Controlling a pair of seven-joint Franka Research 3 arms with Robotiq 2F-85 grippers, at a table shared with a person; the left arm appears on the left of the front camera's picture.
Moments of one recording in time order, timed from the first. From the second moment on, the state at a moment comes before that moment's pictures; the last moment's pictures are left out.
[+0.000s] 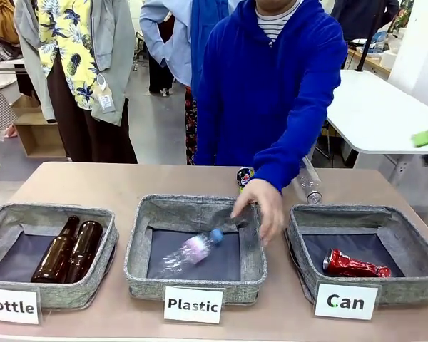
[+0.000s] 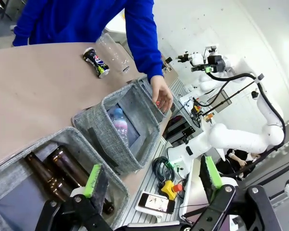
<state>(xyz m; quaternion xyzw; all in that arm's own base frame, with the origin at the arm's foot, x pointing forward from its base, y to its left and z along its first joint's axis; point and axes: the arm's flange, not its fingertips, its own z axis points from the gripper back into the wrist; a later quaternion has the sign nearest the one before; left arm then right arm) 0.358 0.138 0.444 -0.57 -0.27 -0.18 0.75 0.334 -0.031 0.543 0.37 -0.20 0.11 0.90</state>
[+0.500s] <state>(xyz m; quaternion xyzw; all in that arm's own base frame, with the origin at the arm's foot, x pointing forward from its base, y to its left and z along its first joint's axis) 0.358 0.138 0.444 -0.57 -0.27 -0.18 0.75 0.323 -0.075 0.542 0.38 -0.22 0.09 0.89</state>
